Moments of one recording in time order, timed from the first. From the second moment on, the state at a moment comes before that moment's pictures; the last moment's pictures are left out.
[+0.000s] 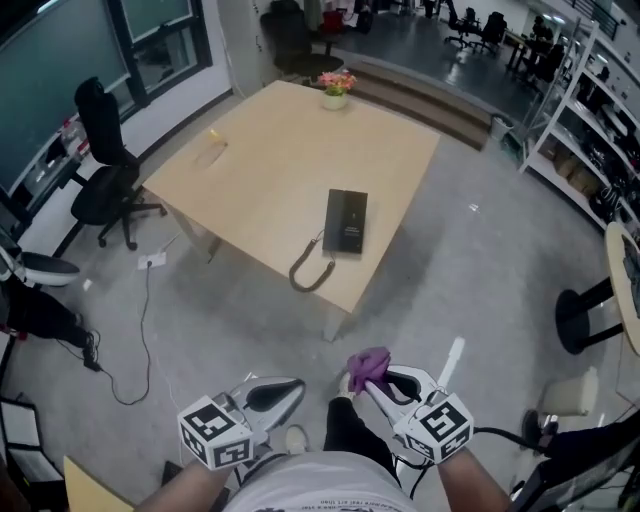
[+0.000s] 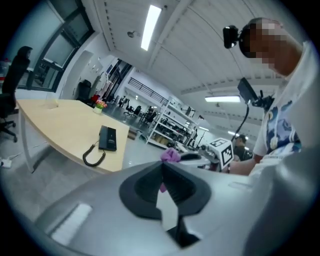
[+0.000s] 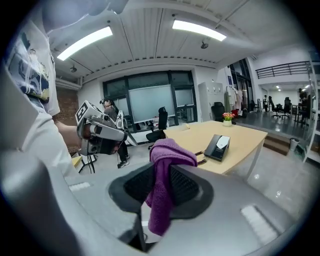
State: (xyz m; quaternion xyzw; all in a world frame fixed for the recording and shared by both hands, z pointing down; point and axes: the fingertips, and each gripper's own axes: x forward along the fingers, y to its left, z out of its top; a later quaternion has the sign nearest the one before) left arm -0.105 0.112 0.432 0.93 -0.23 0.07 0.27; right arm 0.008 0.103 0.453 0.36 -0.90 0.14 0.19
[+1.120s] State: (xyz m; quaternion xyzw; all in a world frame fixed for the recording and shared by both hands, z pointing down) left arm -0.001 0.337 0.433 0.93 -0.25 0.11 0.25; right arm 0.071 0.352 0.429 0.32 -0.93 0.08 0.17
